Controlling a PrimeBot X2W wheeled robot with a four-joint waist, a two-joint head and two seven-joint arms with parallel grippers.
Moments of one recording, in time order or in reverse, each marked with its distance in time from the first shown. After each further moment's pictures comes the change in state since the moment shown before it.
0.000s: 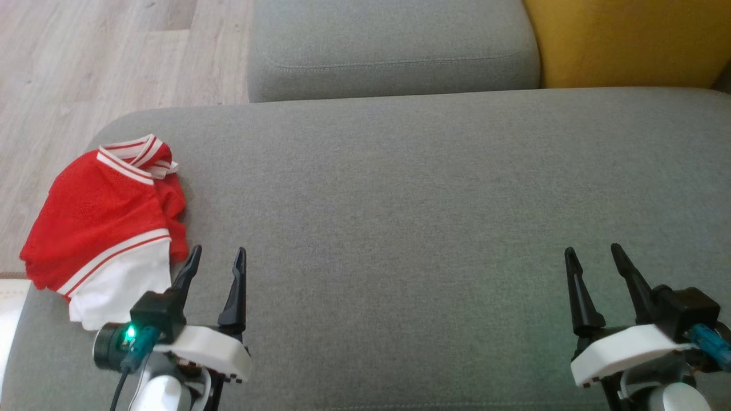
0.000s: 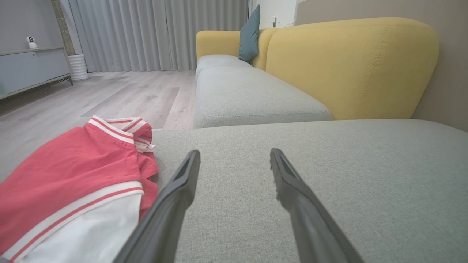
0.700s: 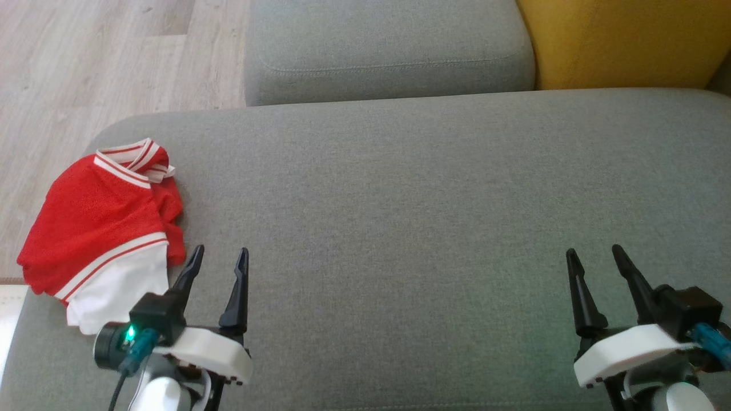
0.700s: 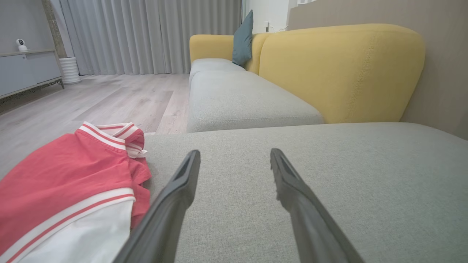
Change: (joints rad) left arm 0.014 0.000 0.002 -0.034 -0.010 -0.016 0.009; right arm -0.001 -0.021 0.008 0.010 0.038 0.000 0.009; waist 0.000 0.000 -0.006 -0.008
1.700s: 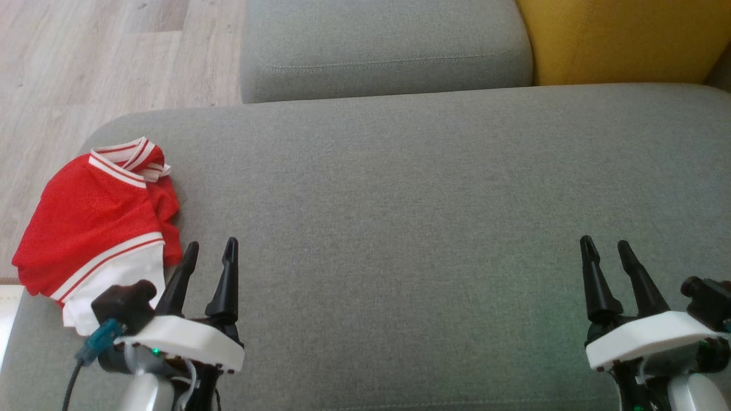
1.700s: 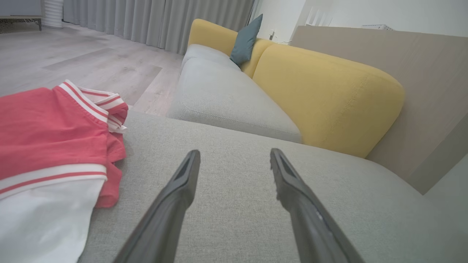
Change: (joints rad) left arm 0.004 -0.008 0.032 -0.050 -0.274 -0.045 0.084; right arm -0.039 -0.016 -0.004 0.039 0.321 0.000 0.021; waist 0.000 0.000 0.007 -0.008
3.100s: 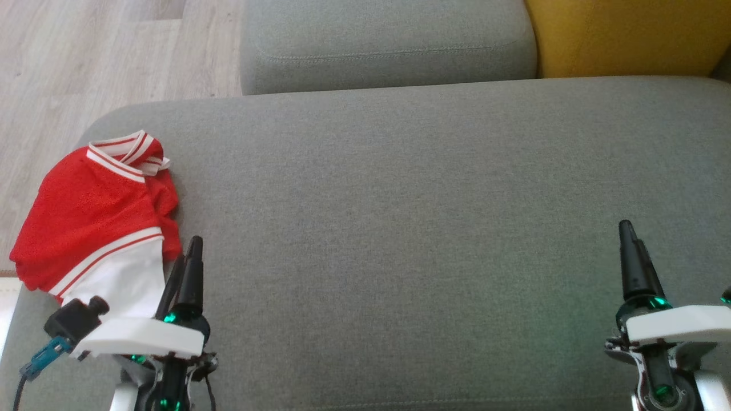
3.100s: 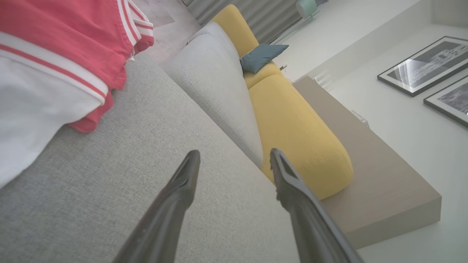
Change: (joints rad) left arm 0.000 -0.058 0.126 0.035 -0.540 -0.062 0.116; right arm -0.045 0.014 -0.052 0.060 0.543 0.000 0.014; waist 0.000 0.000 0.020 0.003
